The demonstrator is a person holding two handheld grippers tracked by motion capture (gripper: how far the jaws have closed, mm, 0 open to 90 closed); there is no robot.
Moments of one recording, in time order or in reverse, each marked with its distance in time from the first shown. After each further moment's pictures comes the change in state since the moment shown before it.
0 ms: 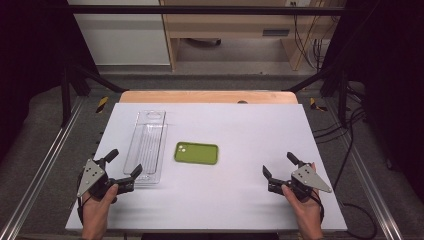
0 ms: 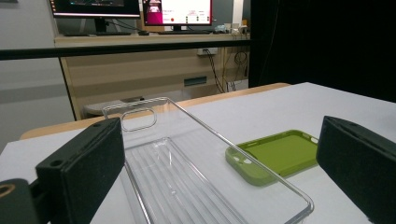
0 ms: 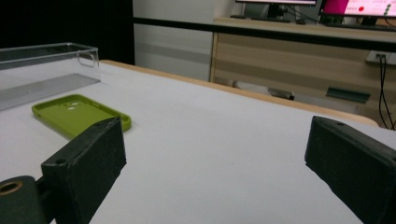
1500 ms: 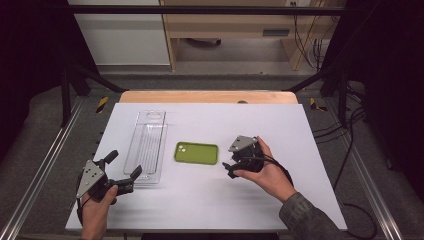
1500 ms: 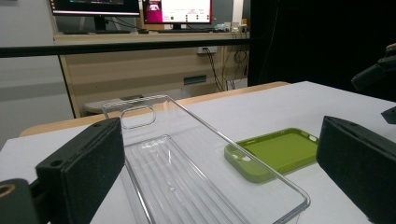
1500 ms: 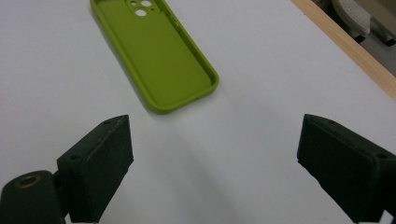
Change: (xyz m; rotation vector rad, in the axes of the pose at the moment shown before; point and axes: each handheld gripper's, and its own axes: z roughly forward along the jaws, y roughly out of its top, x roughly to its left) left arm -0.001 -0.001 -0.002 0.004 -0.003 -0.006; right arm 0.073 0.067 0.114 0.572 0.293 -0.383
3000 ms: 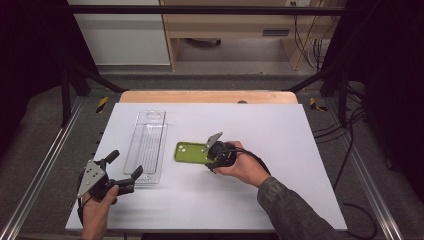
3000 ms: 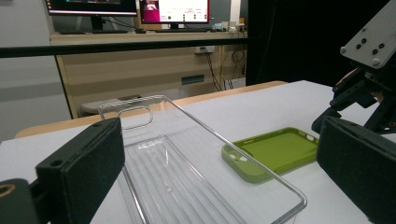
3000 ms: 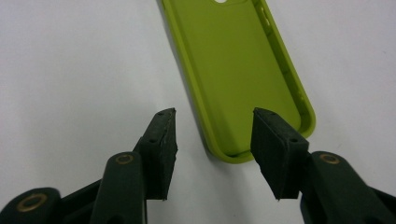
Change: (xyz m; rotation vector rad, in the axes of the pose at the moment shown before) left arm -0.001 0.000 0.002 0.003 -0.010 0.003; right arm 0.021 0.038 0.064 0.161 0.237 -0.130
